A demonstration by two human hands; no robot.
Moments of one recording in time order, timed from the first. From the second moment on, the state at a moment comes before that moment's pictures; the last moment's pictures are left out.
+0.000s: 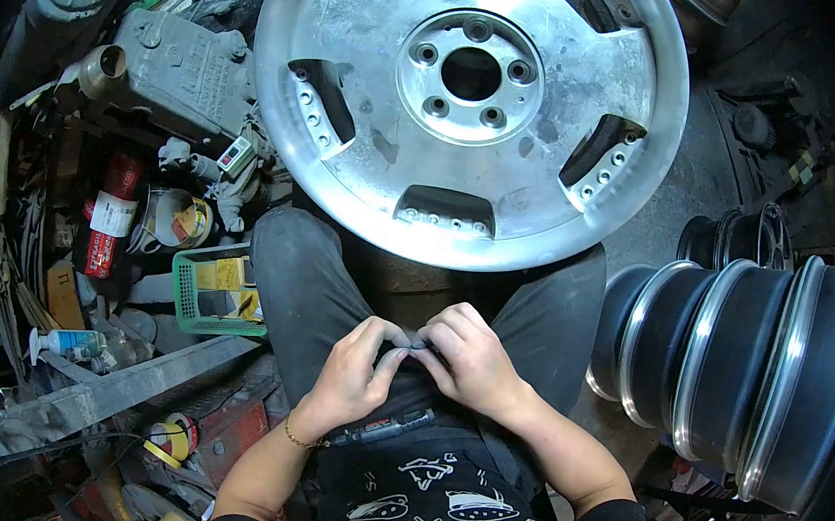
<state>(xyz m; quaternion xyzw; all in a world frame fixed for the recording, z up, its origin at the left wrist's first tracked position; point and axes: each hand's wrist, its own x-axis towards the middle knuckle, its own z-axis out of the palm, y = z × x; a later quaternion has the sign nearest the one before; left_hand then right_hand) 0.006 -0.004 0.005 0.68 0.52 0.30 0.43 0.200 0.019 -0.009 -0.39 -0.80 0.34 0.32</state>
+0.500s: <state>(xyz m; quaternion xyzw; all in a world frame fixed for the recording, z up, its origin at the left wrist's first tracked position) 0.004 -0.003 0.003 0.69 0.50 0.32 0.42 0.204 0.021 -0.010 -0.39 -0.79 0.35 0.31</state>
